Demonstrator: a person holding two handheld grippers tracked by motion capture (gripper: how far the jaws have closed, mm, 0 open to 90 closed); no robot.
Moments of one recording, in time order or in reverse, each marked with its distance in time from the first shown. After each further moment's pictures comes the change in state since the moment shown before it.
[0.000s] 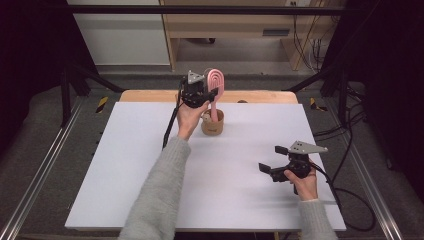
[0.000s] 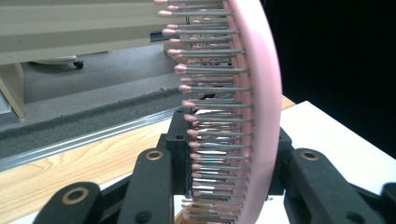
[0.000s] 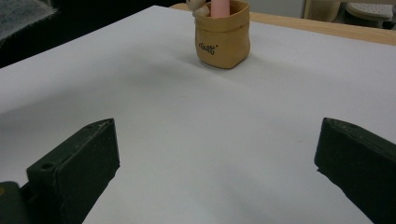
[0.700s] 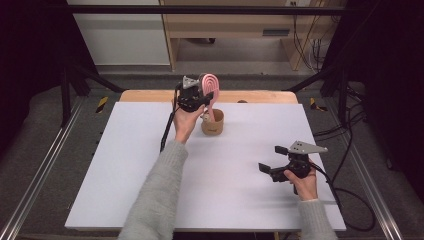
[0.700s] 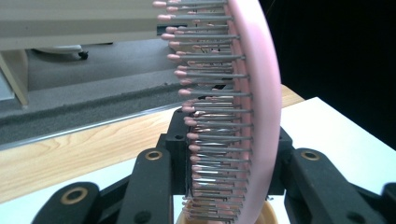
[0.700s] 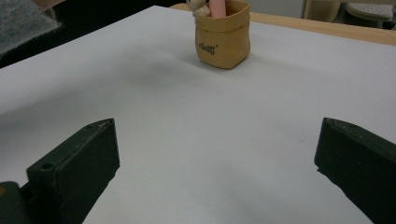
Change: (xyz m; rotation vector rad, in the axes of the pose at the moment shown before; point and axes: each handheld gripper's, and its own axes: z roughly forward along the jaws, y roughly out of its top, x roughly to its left) left arm 0.015 -0.020 -0.001 0.000 0.019 -0.051; right arm 0.000 0.000 0.000 0.000 0.000 0.001
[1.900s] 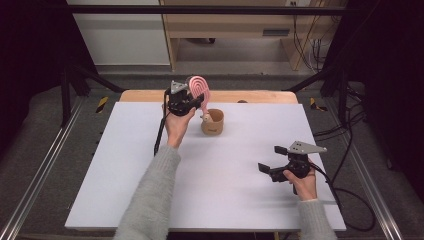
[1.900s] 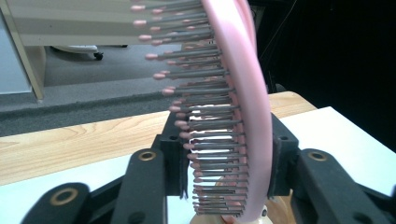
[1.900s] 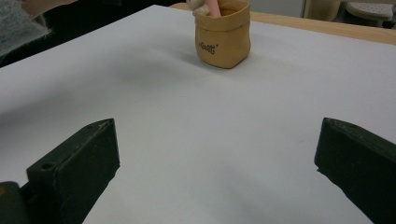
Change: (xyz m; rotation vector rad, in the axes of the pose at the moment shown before) left arm 0.018 -0.014 -0.018 -0.039 0.044 -0.045; right arm 0.000 0.000 0.001 0.001 -0.003 -0.004
